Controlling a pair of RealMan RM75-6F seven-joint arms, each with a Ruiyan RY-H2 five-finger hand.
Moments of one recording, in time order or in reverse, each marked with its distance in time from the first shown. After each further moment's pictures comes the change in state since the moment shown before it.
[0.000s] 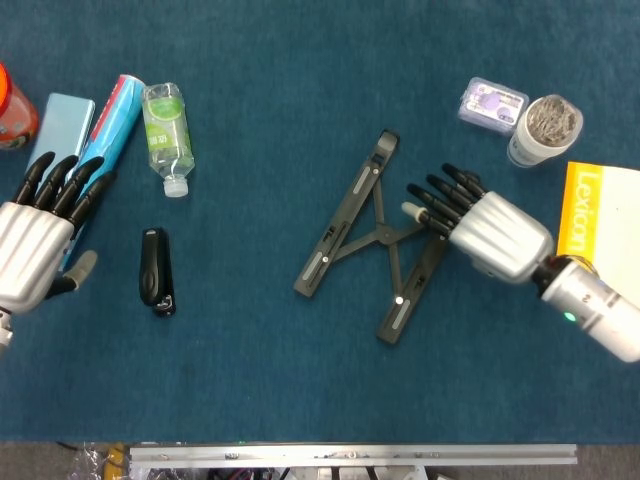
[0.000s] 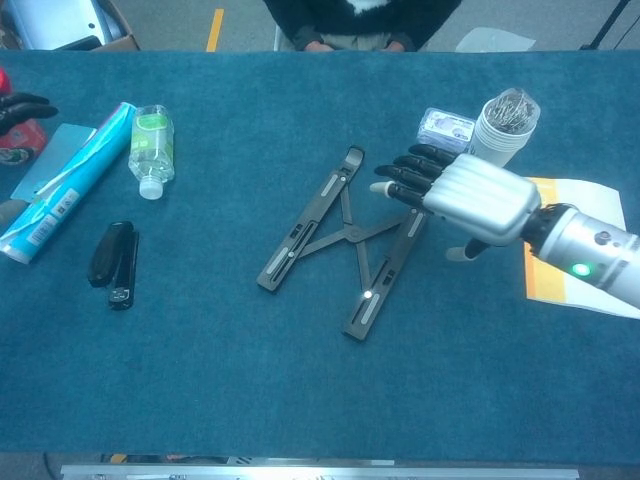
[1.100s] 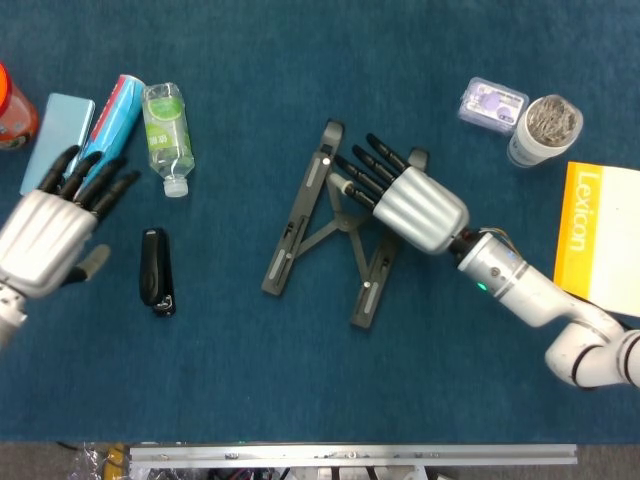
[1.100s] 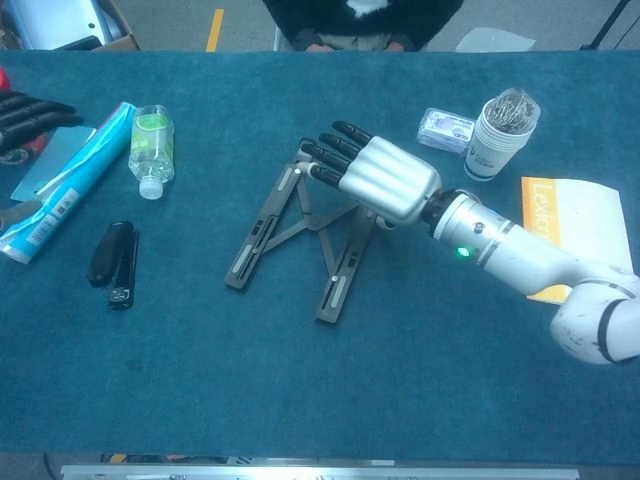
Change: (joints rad) left arm -0.093 -0.019 0.005 0.082 0.043 -0.092 -0.025; right arm 0.152 -0.363 0.073 0.406 0.017 0.058 -0.095
